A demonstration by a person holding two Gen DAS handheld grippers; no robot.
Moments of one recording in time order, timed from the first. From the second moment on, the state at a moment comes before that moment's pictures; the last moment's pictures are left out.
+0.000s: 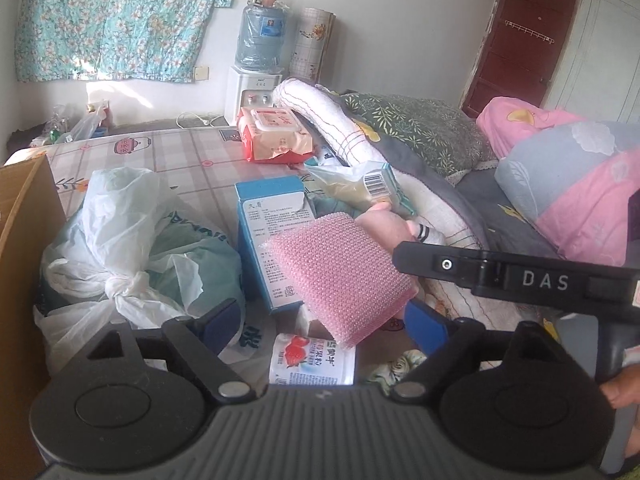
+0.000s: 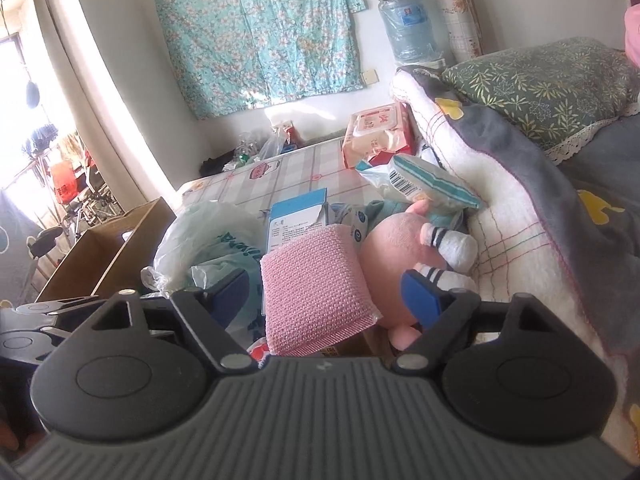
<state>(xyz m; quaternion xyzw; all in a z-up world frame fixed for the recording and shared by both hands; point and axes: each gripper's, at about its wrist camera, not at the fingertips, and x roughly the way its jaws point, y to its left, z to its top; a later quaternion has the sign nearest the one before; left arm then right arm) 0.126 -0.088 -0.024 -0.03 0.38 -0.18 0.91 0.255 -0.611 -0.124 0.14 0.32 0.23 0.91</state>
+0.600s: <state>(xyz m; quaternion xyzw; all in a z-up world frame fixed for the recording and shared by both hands) 0.177 -0.113 -0.051 -0.05 0.43 -0.18 0.88 0.313 -0.612 -0.160 0.21 0.40 0.26 0.85</state>
